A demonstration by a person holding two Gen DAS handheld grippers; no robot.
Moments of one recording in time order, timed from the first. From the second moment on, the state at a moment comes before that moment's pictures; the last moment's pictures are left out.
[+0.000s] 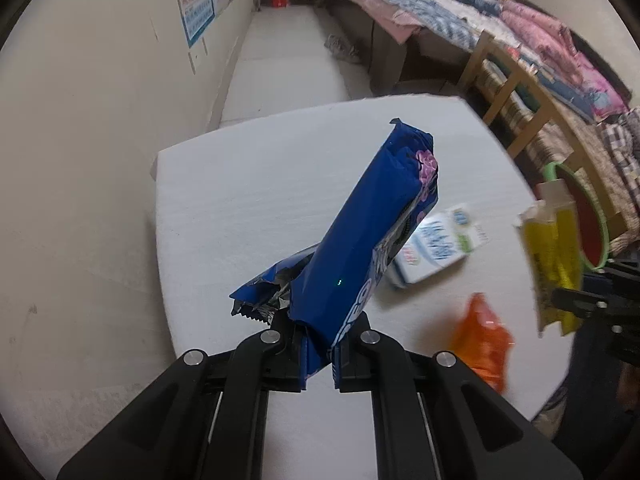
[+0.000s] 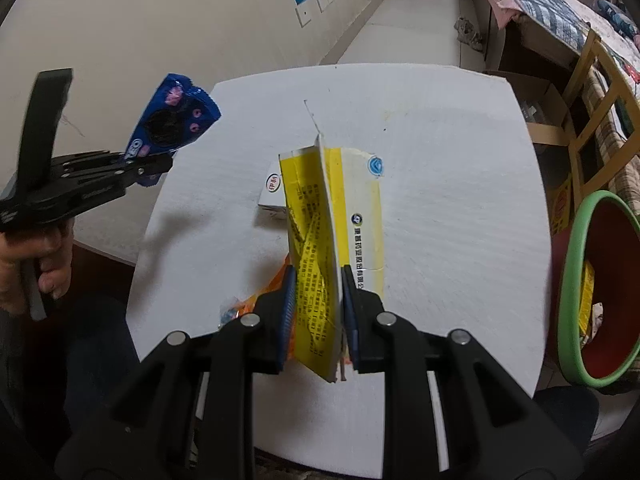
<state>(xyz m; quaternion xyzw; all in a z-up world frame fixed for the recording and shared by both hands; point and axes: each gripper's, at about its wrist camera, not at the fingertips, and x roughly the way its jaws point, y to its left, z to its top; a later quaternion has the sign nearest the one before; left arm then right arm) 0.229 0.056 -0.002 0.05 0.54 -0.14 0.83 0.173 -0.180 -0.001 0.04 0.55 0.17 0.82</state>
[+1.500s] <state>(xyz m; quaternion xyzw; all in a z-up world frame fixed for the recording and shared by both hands) 0.211 -0.260 0.041 0.05 0.49 -0.29 0.82 0.135 -0.449 0.025 0.15 0.49 -0.01 0.86</state>
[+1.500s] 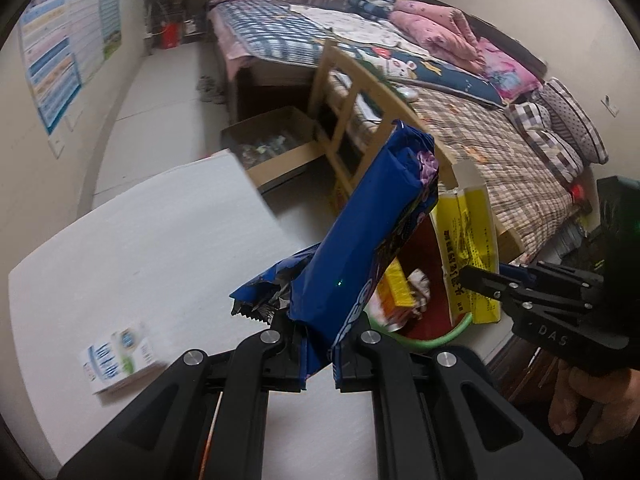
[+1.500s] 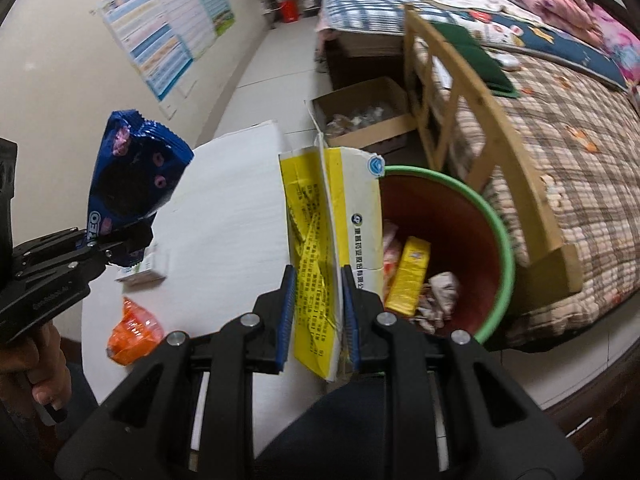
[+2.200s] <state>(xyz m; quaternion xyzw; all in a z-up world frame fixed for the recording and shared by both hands) 0.228 -0.377 0.005 0.07 0.53 -0.33 0.78 0.135 -0.534 -0.019 0.20 0.50 -0.04 0.84</state>
